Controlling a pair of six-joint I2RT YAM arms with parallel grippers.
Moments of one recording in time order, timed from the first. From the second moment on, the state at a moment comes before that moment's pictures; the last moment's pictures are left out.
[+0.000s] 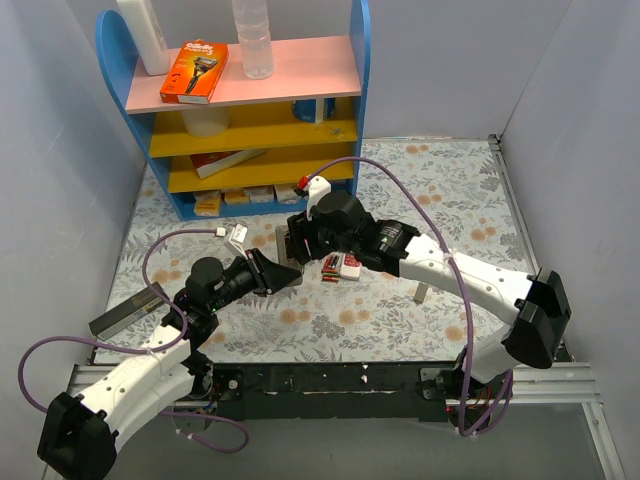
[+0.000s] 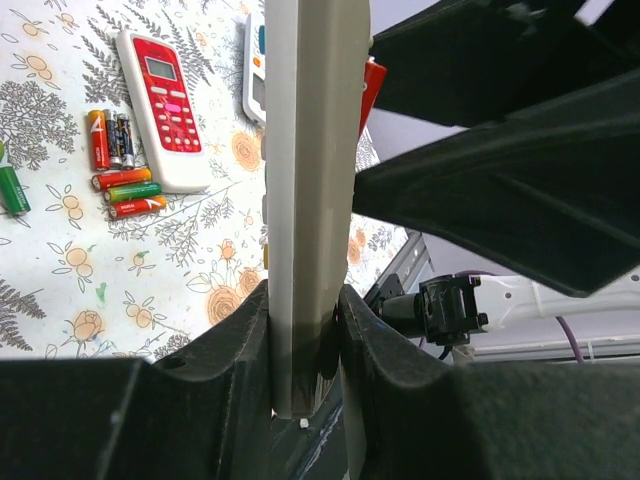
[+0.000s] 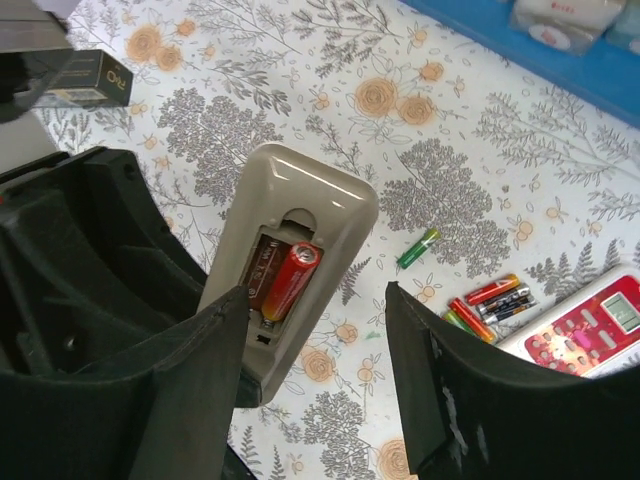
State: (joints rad) left arm -0.53 0.73 0.32 0.26 0.40 -0.90; right arm 1.02 1.51 1.32 -0.35 0.06 0.36
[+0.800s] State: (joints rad) left arm -0.53 0.73 0.32 0.28 0.48 -0.88; right arm 1.00 1.35 1.31 -0.33 -0.18 -0.26
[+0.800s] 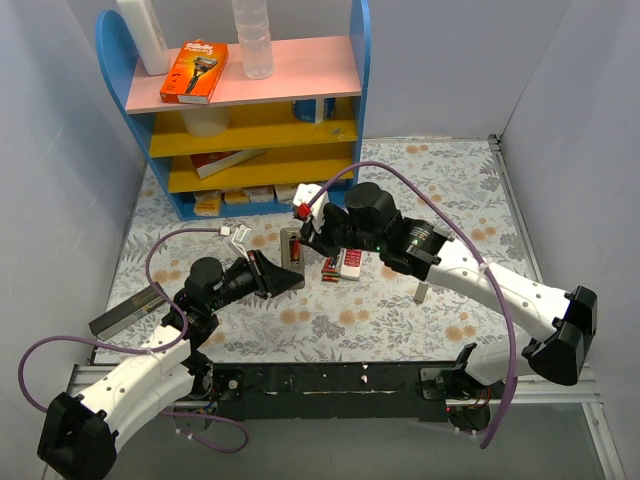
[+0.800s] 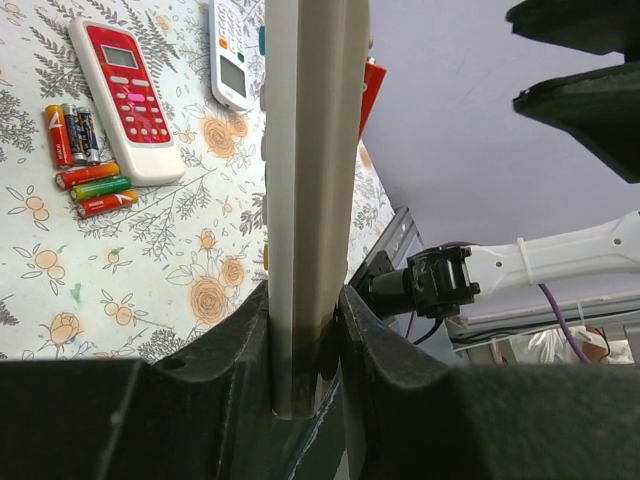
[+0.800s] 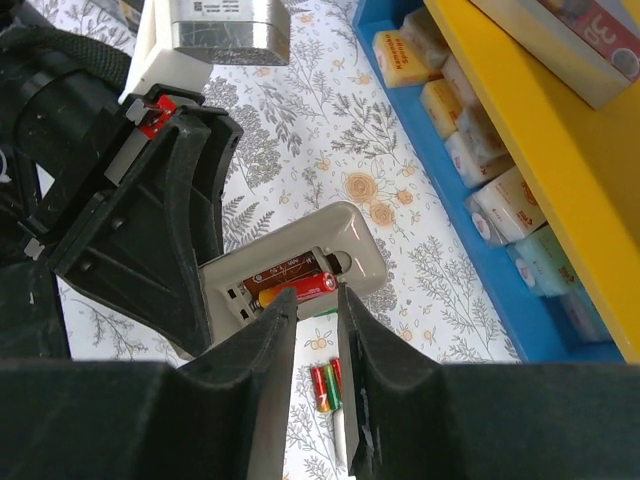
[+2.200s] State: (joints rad) left arm -0.53 0.73 0.32 0.30 0.51 -0.87; right arm 1.00 1.43 1.31 -0.41 -0.23 -0.37
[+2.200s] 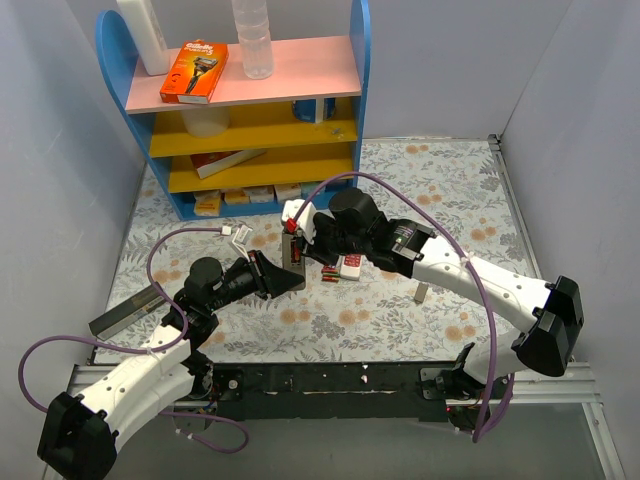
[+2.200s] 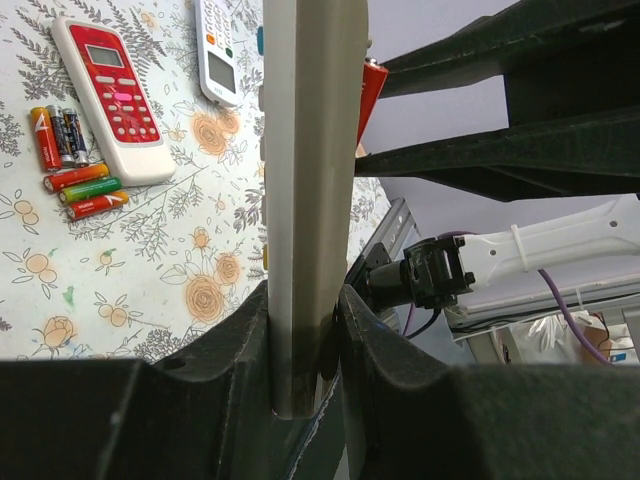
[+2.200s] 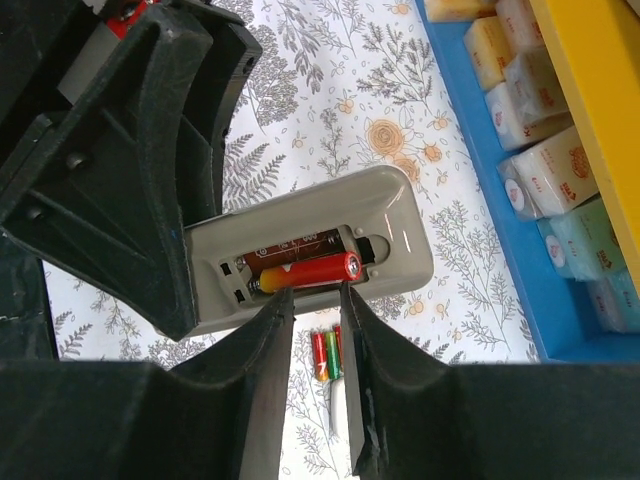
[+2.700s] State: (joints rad) left arm -0.53 0.73 0.32 0.31 0.52 -0.87; right arm 1.00 1.42 1.35 -0.42 -0.18 -0.38
